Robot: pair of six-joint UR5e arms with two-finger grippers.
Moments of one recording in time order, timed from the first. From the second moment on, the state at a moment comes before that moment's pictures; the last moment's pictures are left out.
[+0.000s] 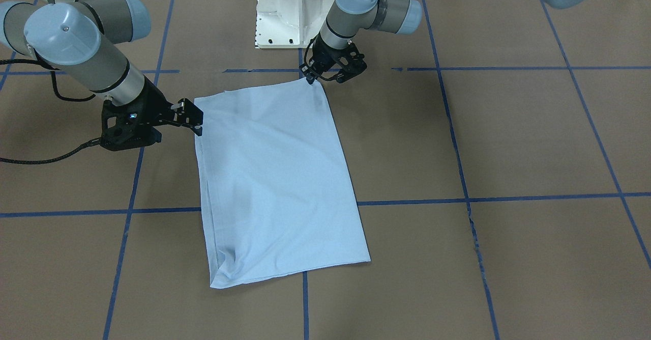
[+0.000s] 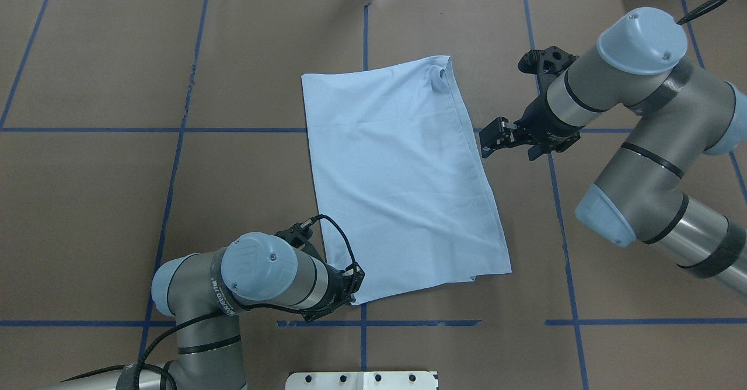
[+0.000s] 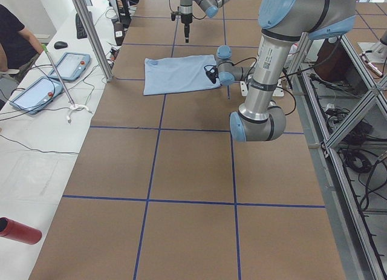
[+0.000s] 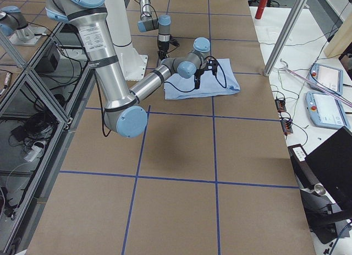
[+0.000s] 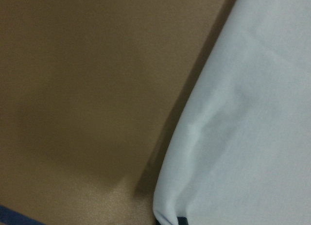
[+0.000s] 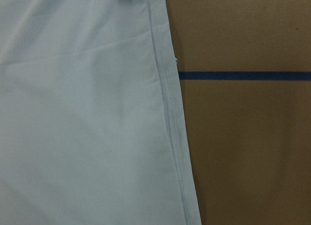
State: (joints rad) left arm -0.26 -2.11 -1.69 -2.01 -1.83 -2.09; right arm 0.80 -1.21 1.81 -1.38 2.20 1.02
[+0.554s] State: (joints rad) left arm -0.29 -2.10 -1.78 -1.91 -1.84 -2.02; right arm 0.72 -1.21 1.83 -1.37 2.15 1.19
